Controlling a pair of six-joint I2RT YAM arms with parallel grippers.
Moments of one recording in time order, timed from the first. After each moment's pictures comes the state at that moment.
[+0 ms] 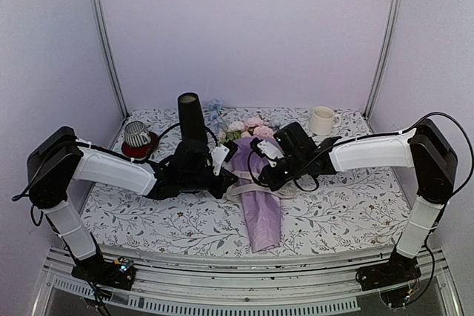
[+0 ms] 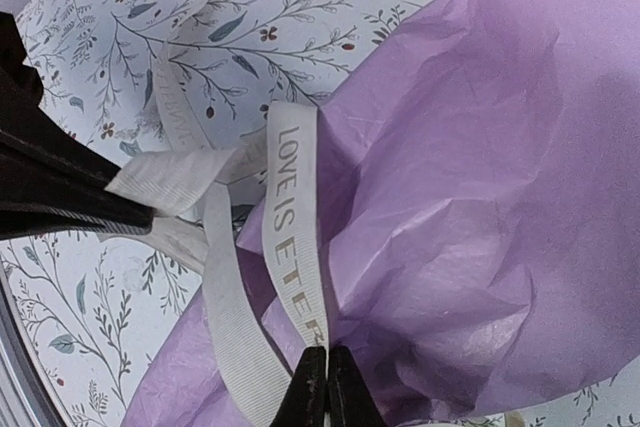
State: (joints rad) left arm -0.88 1.72 0.85 0.32 0.05 -0.15; right arm 0.82 1.79 1.14 -0.18 -0.12 0.08
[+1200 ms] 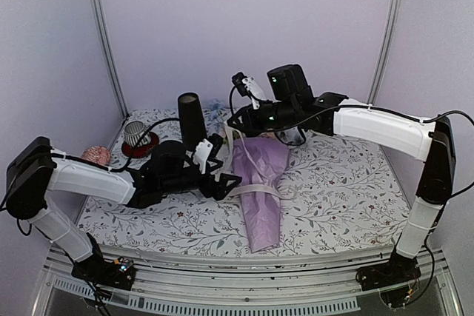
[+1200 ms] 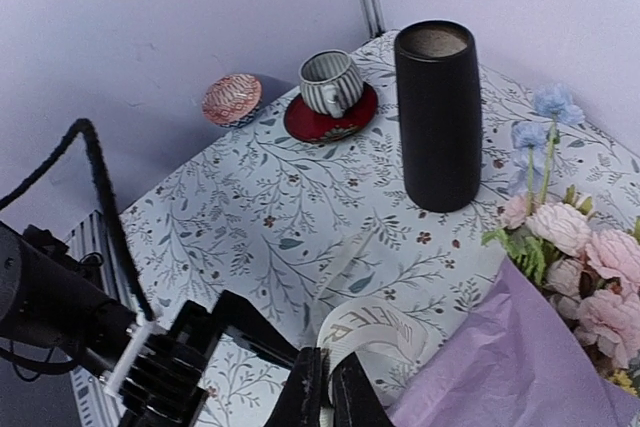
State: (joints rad) left arm -0.88 1.54 0.69 0.50 0.07 -0.15; right arm 0.85 1.80 1.61 -0.27 -0.23 0.17
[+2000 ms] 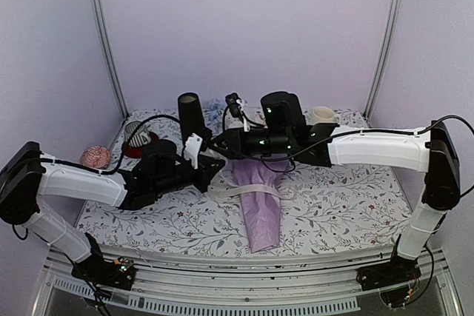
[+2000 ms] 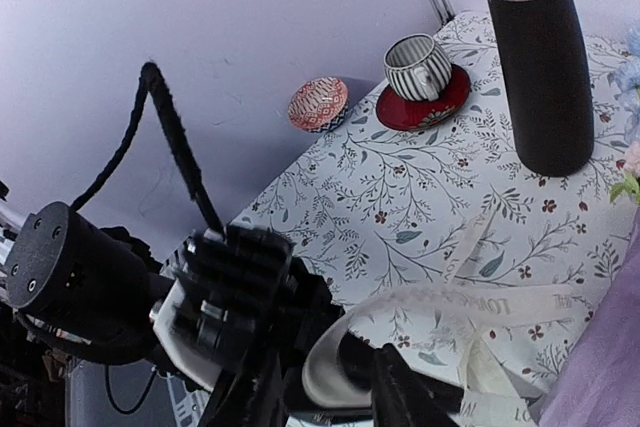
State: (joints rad) left arm -0.87 1.46 0.64 0.56 -0.01 -0.17; right arm 0.97 1.77 1.38 0.08 -0.27 0.51
